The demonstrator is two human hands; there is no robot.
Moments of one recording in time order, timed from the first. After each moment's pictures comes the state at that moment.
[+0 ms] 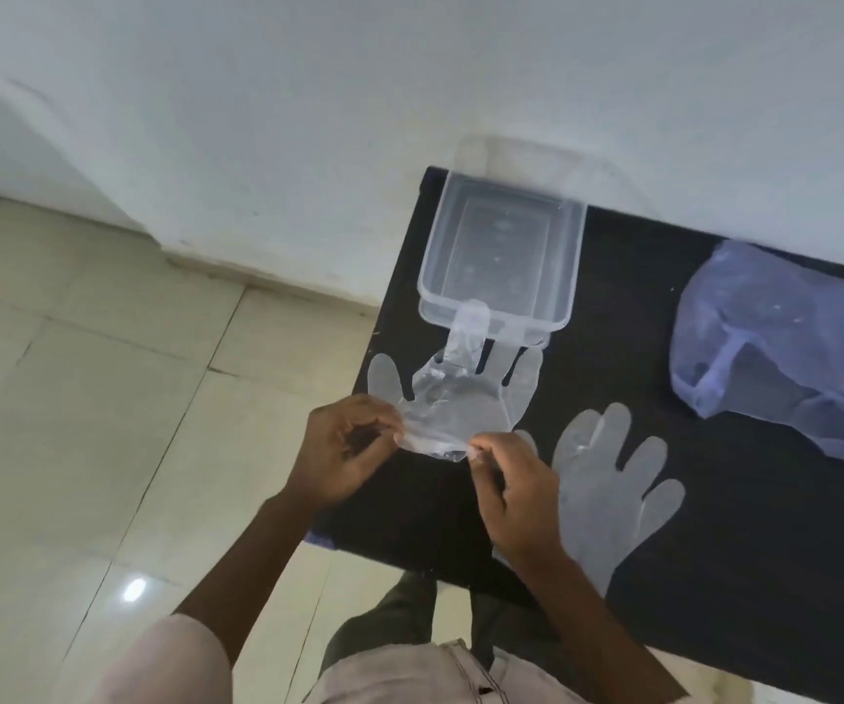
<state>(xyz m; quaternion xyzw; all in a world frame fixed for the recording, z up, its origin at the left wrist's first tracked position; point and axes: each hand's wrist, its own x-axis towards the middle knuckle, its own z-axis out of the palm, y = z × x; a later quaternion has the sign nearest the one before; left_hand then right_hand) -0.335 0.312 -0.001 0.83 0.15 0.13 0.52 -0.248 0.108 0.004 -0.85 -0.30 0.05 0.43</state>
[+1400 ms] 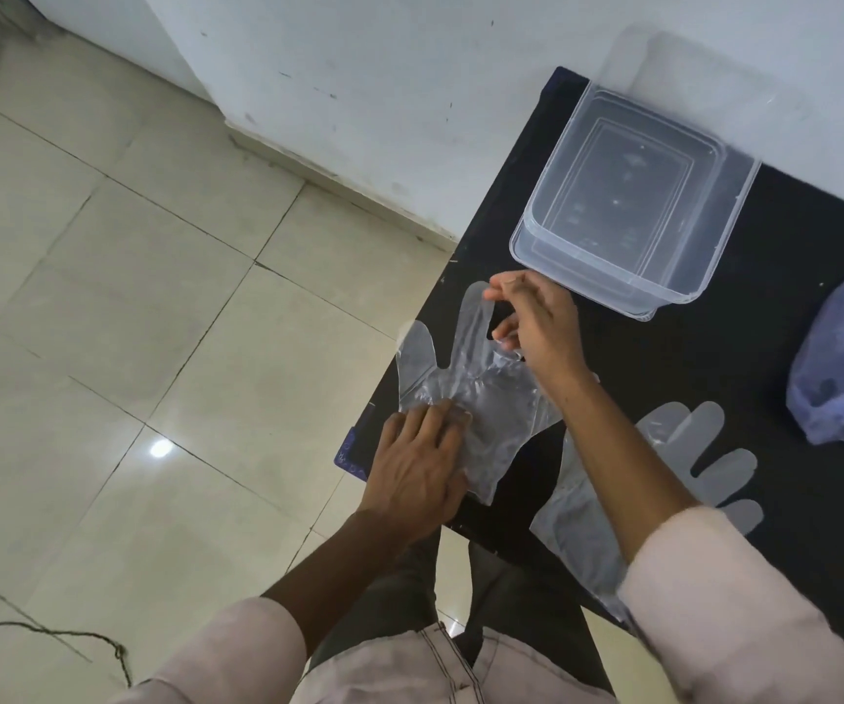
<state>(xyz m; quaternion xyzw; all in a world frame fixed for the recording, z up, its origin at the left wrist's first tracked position) -0.377 0.230 -0.056 0.96 0.24 -0.07 0.16 -0.169 0.228 -0.019 -0.78 -0.15 0.36 0.49</state>
